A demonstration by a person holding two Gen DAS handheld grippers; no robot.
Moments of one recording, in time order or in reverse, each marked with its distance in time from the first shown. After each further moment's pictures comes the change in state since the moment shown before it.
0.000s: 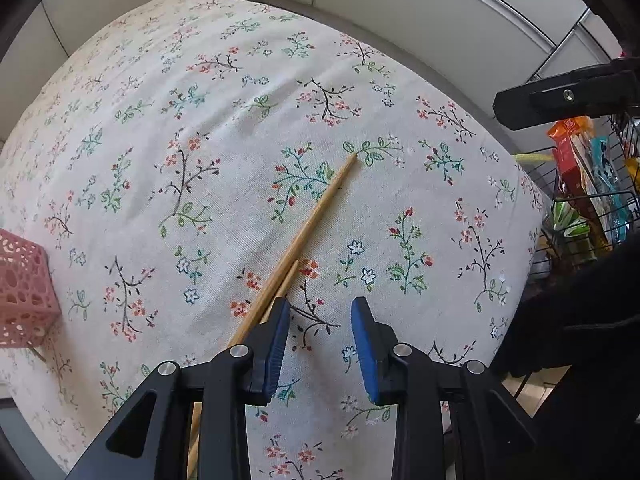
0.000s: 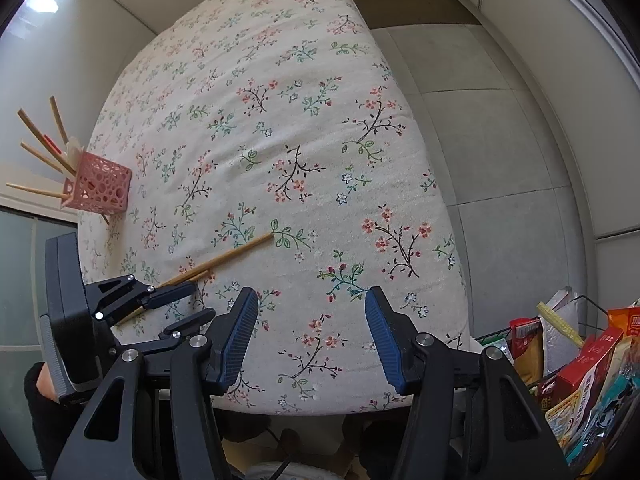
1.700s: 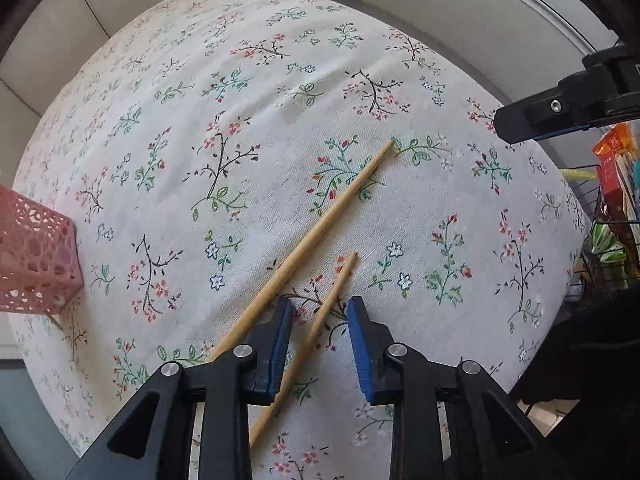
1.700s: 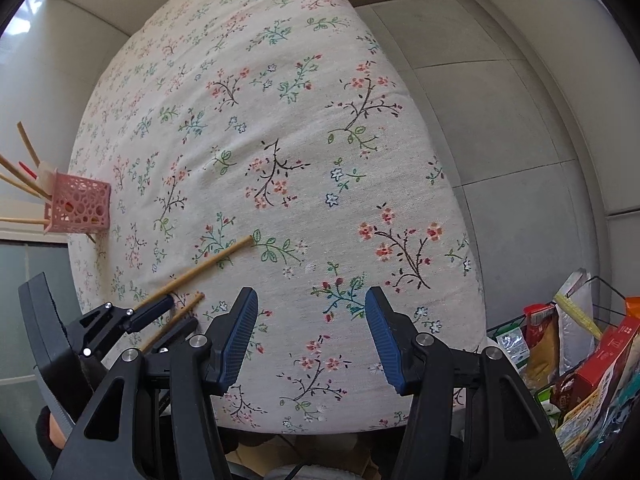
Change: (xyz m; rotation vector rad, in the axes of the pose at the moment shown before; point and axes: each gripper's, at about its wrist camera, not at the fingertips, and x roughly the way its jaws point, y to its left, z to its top) left arm 0.005 -0.012 0.010 -0.113 0.022 0.147; right arm 0.037 -0.012 0.019 0.092 0.061 0.000
